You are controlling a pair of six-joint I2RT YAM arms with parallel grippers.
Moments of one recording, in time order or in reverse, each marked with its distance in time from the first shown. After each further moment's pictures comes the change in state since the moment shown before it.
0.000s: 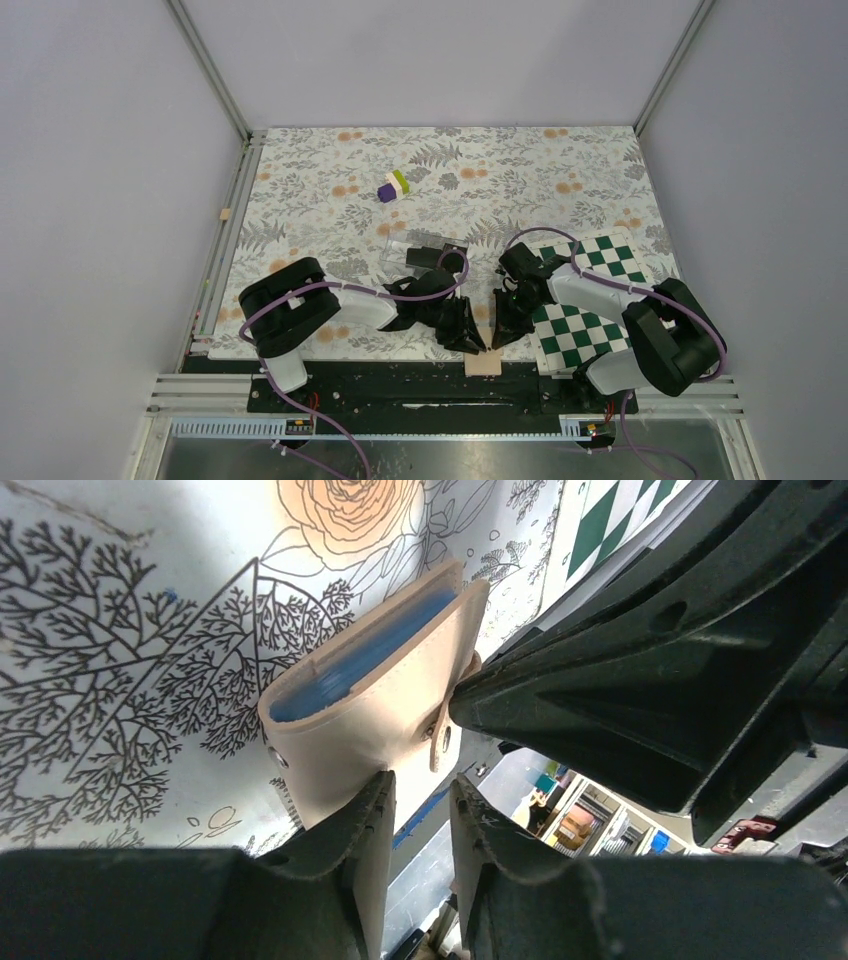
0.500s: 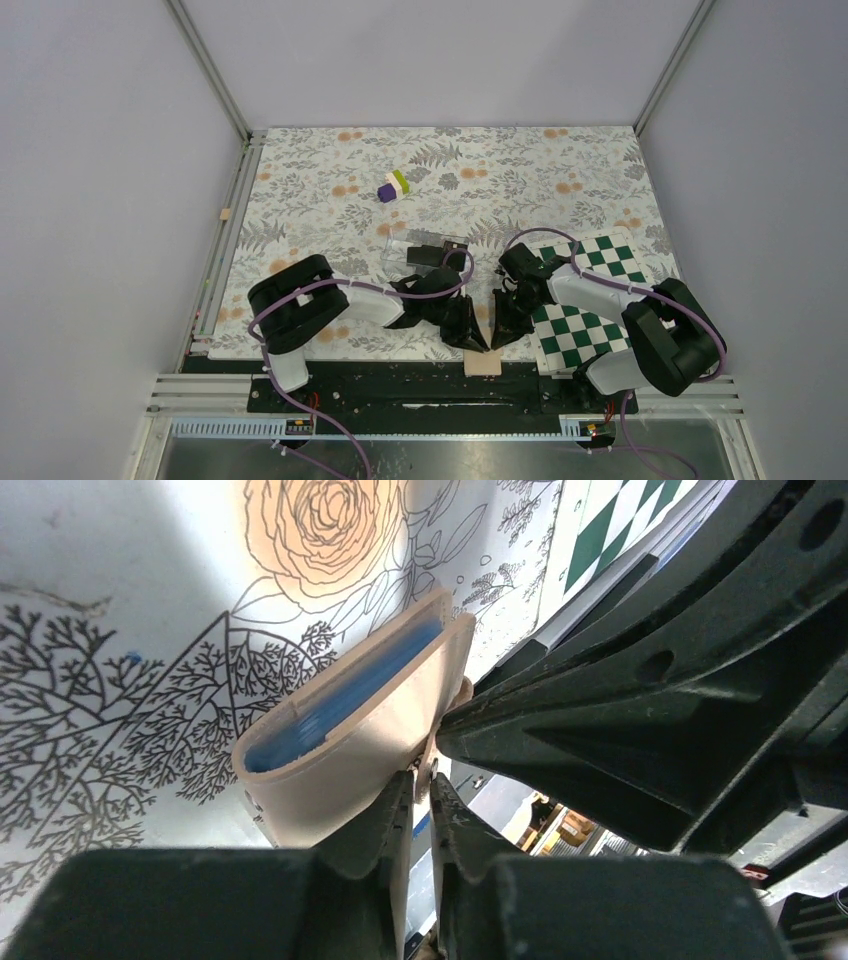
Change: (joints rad) left arm 0.002 0.044 0.046 -0.009 0.011 0.006; right arm 0.000 0.000 -0.003 0.008 -0.007 0.003
